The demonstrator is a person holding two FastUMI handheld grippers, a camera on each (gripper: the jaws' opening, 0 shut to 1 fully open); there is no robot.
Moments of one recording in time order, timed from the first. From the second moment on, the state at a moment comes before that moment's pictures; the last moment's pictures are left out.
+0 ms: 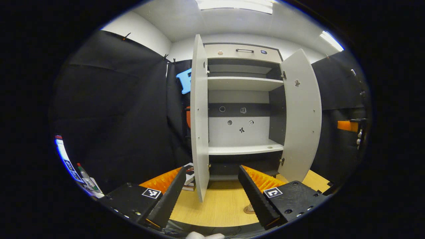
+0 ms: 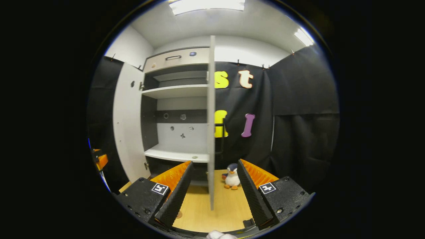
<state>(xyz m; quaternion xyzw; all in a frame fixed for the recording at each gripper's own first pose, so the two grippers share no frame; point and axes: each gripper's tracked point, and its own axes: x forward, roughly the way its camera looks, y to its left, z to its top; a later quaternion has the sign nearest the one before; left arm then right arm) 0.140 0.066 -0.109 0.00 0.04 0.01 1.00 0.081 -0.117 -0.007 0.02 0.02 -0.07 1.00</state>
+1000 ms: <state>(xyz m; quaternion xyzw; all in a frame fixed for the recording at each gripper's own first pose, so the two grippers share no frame) 0.101 0.043 -0.099 -0.02 0.05 0.14 0.99 0.239 -0.167 0.017 -0.02 0.04 0.02 1.00</state>
